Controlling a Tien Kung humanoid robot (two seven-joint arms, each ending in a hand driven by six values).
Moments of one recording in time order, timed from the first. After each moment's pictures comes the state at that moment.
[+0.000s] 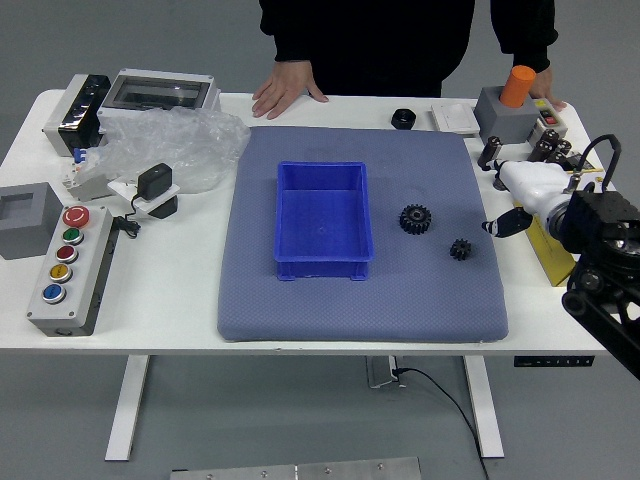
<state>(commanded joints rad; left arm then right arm) -0.04 0.09 -1.48 -0.18 1.39 -0.27 0.19 0.47 -0.53 0.93 1.49 -2.04 0.25 -0.55</state>
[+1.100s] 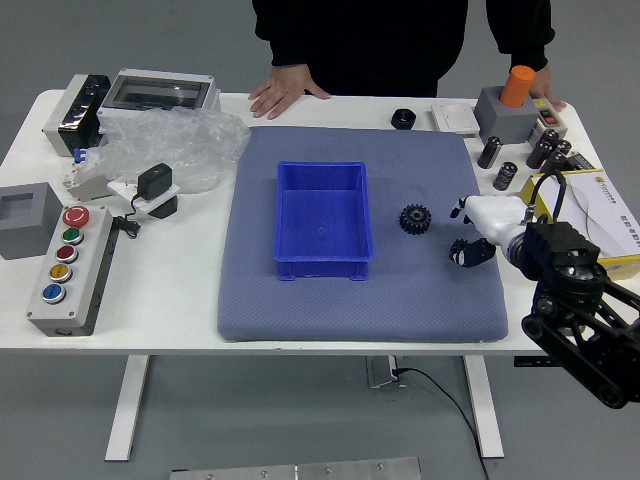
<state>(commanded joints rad) -0.04 0.09 -1.49 -0.18 1.40 -0.27 0.19 0.45 -0.44 0.87 1.39 -2.09 0.20 -0.50</state>
